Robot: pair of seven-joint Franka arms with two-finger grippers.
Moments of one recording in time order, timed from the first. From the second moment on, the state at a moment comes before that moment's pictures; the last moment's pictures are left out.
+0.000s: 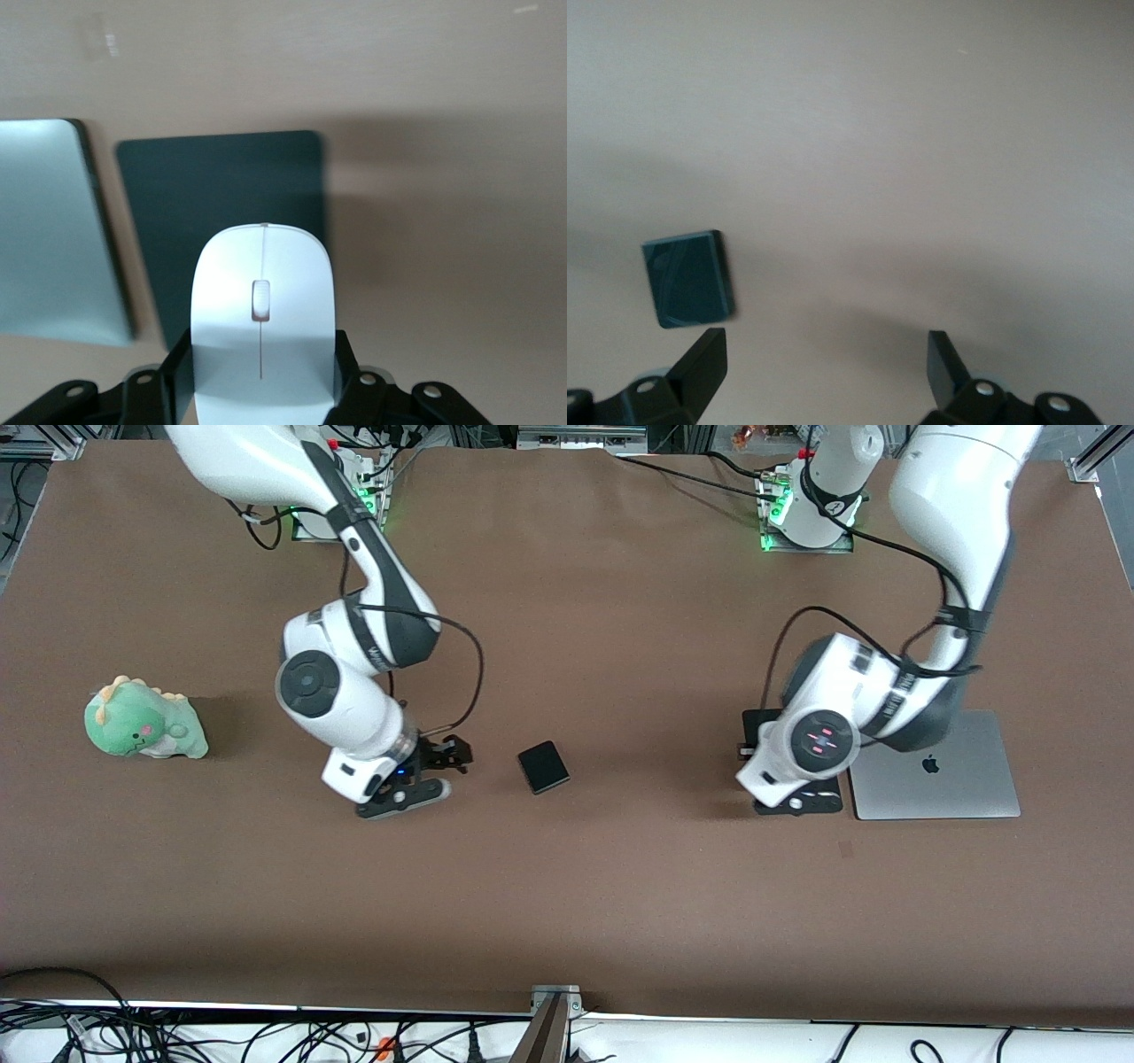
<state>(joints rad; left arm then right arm) -0.01 0.59 -0.31 -1.61 0.26 1.83 -0.42 0.46 0.56 0.00 -1.58 0.14 2.26 0.08</state>
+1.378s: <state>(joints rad) 0.14 0.62 -0.32 -1.86 0.26 2.21 -0.27 0.69 0.87 0.00 -1.51 0.14 2.65 0.20</state>
